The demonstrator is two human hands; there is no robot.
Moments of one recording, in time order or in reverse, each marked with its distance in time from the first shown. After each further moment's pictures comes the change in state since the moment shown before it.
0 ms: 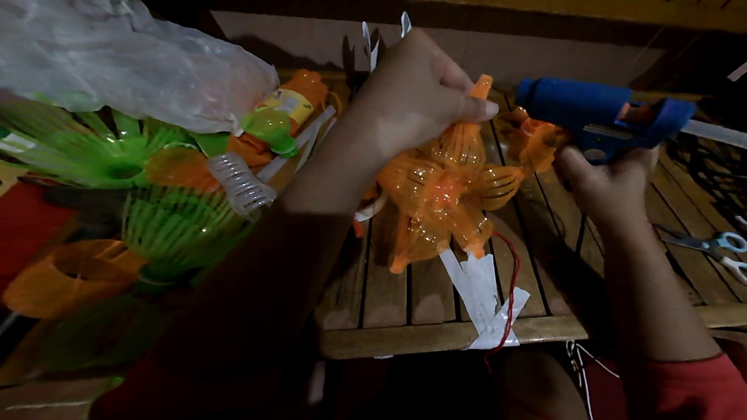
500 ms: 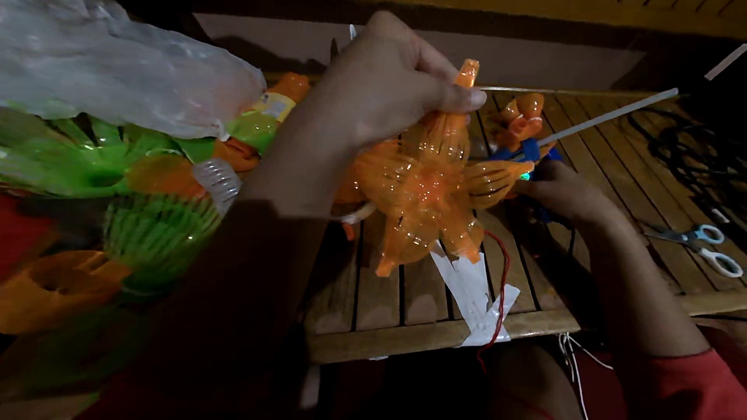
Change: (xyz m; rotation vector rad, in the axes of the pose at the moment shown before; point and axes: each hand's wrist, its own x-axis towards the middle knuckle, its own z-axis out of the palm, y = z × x) left_hand -0.006 0.006 -0.013 -0.049 -0.020 0.032; right_hand 0.005 0.002 -0.004 -0.046 -0.600 0.834
